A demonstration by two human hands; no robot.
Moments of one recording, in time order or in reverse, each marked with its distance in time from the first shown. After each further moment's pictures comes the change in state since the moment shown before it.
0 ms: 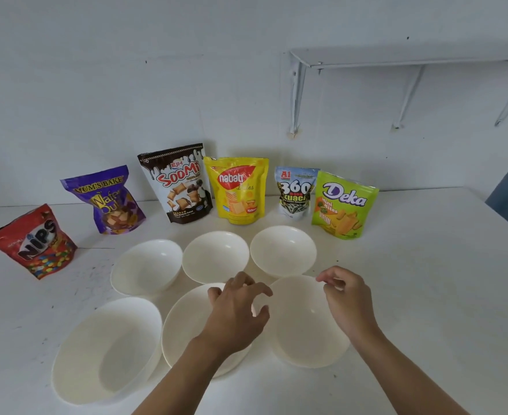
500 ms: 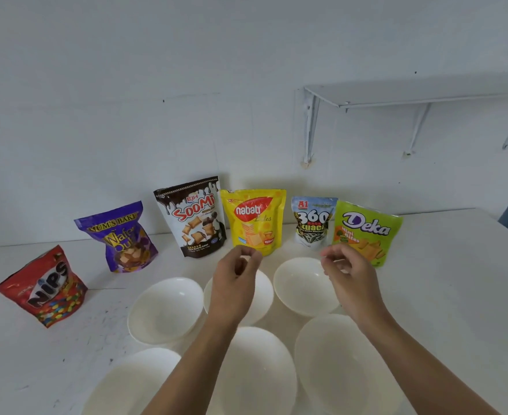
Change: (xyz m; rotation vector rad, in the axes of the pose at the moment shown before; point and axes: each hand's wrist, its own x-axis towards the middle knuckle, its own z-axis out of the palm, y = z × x) left_hand 0.076 -0.019 -0.082 -0.852 0.302 -0.153; right_hand 0.050 -0.077 0.040 0.189 0.085 -0.266
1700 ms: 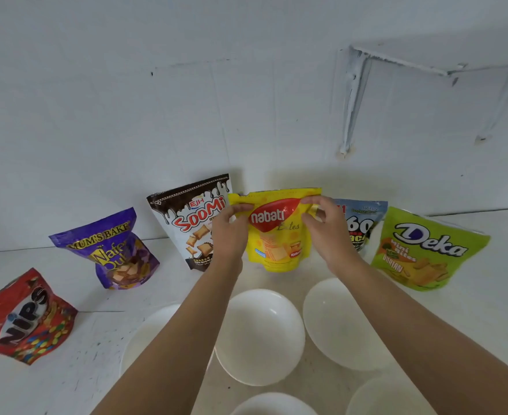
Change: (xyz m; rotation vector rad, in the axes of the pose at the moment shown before) left_hand 0.195 -0.034 0.002 -0.158 0.199 -0.225; right_hand 0.159 0.011 0.130 0.085 -0.109 0.078
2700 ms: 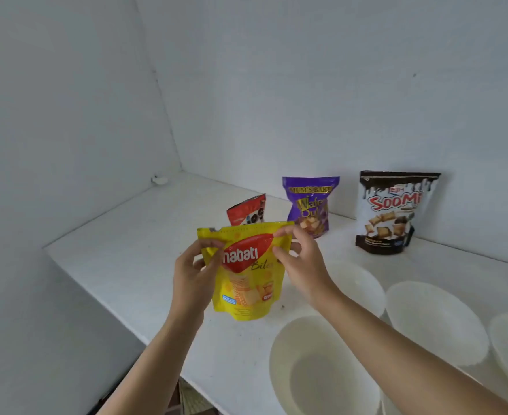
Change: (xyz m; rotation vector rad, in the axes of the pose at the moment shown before) left_hand -0.206 -0.029 -0.383 0.023 0.555 0.176; right_hand -0.258 -0.089 0.256 0.152 -0.732 -0.183
